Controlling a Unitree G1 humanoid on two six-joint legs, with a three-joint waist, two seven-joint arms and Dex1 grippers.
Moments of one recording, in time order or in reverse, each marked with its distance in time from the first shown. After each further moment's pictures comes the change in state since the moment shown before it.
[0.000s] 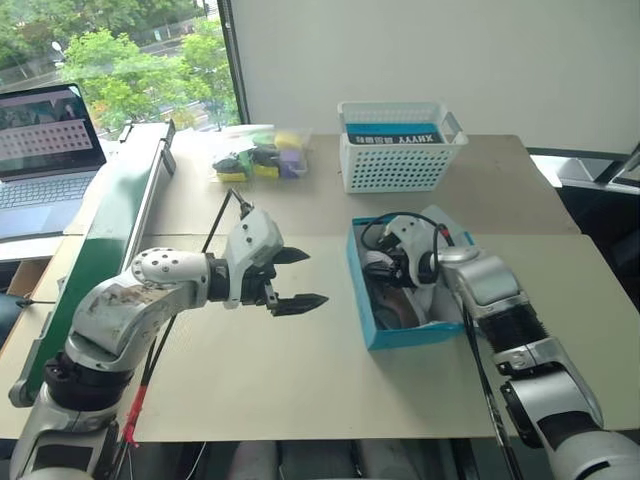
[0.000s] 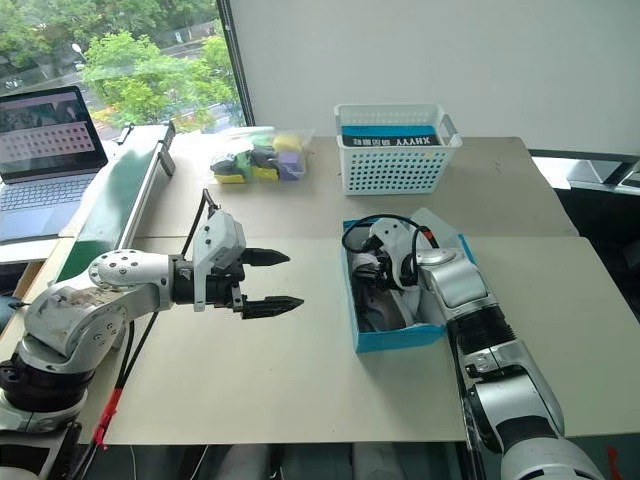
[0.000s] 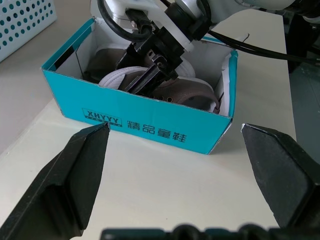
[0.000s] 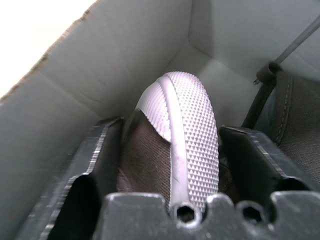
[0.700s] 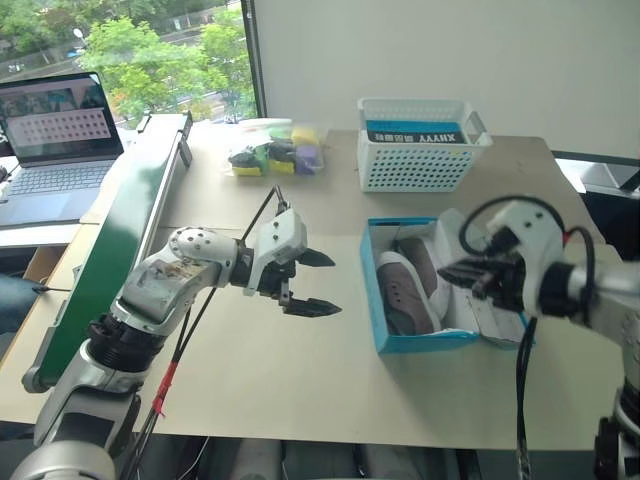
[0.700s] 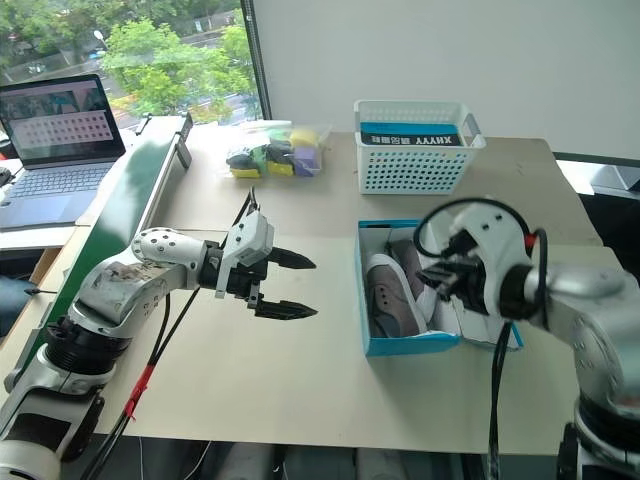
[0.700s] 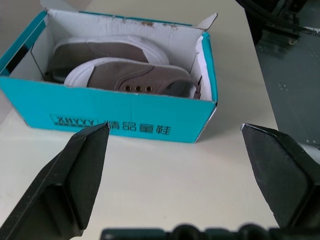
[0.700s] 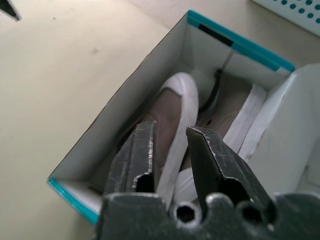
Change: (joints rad) left arm -0.202 -0.106 -0.194 0.337 0.163 -0.251 -0.274; right arm 0.433 -0.258 -0.724 -1.073 0.410 0.773 0.053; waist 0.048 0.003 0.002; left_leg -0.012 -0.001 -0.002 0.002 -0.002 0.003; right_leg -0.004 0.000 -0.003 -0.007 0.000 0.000
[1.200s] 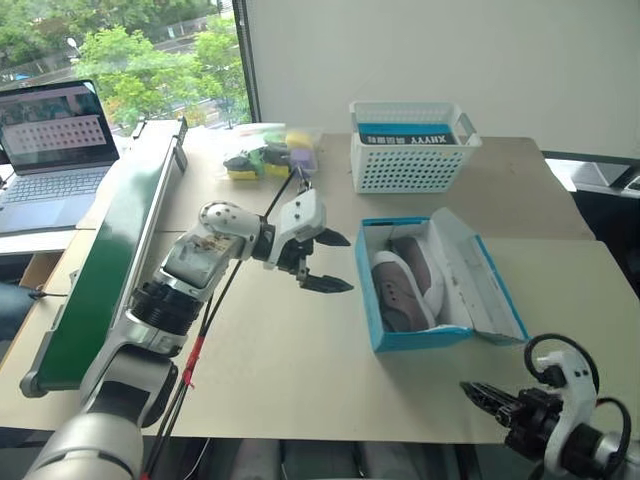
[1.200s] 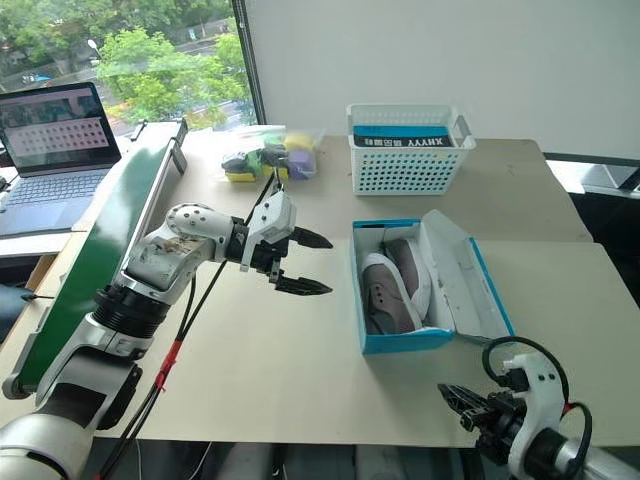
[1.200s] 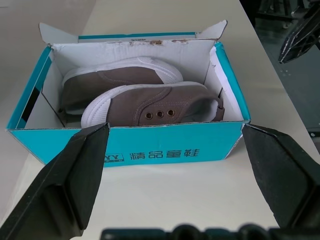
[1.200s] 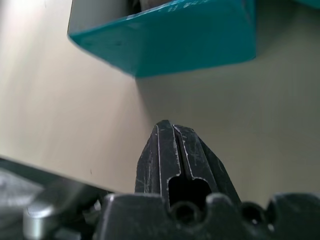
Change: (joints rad) left arm -0.141 -0.110 -0.038 0.256 0.118 -0.163 -0.117; right arm 0.676 0.521 -0.312 -0.044 0.139 -0.200 -0.079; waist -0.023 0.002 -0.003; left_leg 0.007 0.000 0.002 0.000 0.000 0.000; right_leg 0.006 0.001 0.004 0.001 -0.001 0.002
